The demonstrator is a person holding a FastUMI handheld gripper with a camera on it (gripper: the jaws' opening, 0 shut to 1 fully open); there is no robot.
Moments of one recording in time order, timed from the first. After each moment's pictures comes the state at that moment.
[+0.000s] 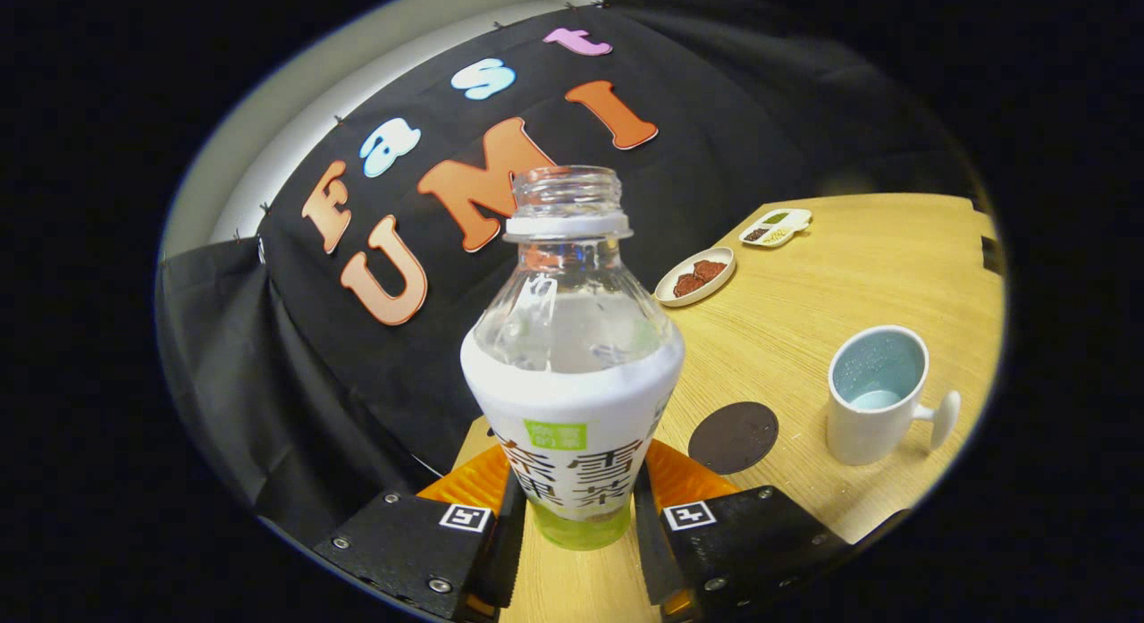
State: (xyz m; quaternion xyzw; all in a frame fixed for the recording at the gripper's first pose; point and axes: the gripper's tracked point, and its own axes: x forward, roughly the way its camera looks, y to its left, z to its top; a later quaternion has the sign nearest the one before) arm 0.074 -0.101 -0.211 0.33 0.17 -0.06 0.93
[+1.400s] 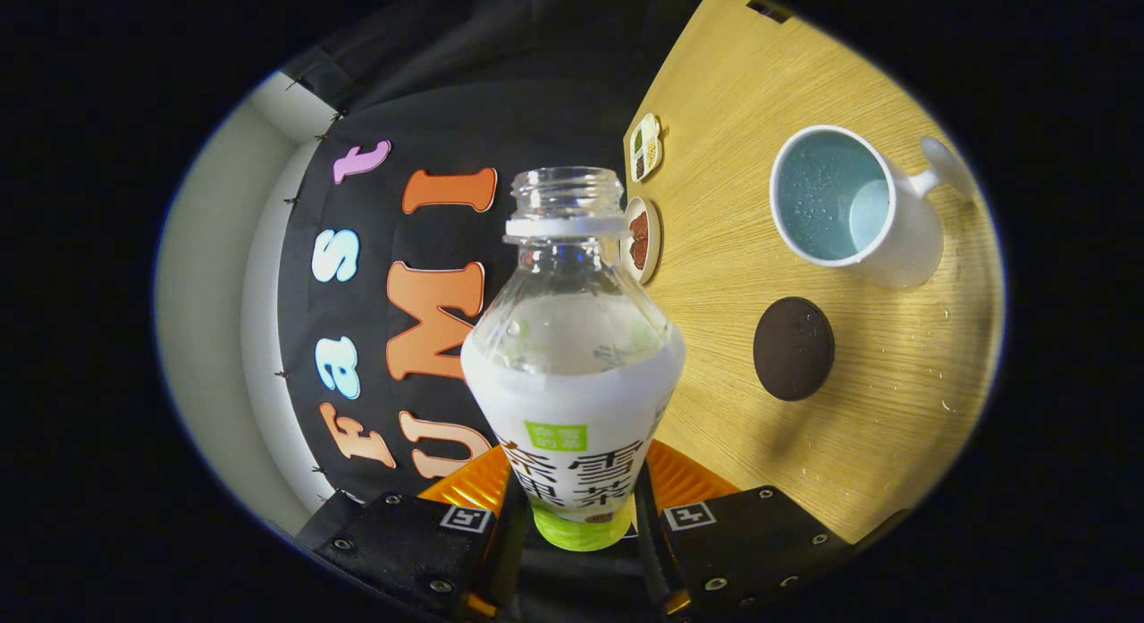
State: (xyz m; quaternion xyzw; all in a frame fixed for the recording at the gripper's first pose) arm 0.096 -0.121 -0.193 0.68 0.08 -0.11 0.72
